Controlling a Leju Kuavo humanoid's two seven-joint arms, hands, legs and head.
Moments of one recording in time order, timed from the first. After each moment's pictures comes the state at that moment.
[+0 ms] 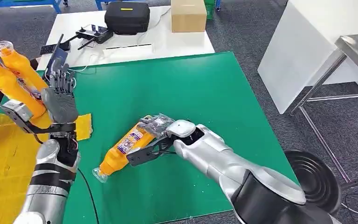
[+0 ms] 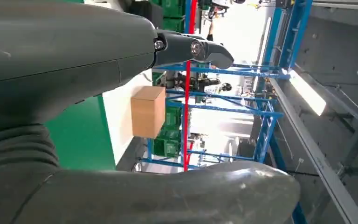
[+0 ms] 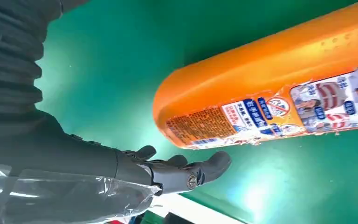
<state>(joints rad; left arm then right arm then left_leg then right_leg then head) -0.46 -0.08 0.07 -1.21 0.02 -0.14 -0.47 -0.94 0.27 1.15 -0.43 0.66 0.18 -0.14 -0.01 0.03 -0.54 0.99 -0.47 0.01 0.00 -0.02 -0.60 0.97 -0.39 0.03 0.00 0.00</state>
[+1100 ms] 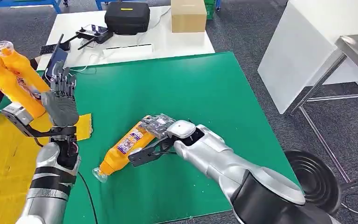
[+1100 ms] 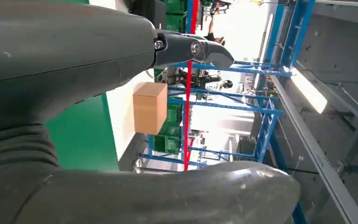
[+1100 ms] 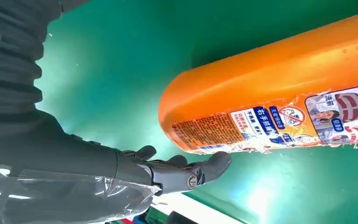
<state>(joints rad) -0.44 -0.08 0.07 -1.22 0.03 -0.15 -0.47 -0.94 0.27 1.15 -0.41 0.69 0.17 -0.13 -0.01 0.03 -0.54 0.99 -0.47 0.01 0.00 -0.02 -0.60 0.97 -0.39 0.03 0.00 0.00</state>
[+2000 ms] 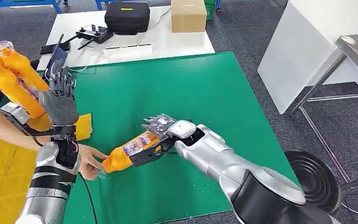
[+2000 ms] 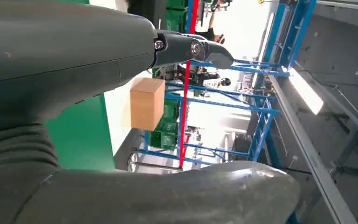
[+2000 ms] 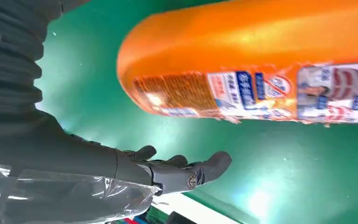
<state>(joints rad) -0.45 -0.08 0.07 -1.21 0.08 -0.16 -0.46 -0.94 0.27 1.14 -0.41 0.72 0.18 -0.14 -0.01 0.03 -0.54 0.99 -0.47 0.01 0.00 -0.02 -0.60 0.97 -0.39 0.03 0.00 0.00</state>
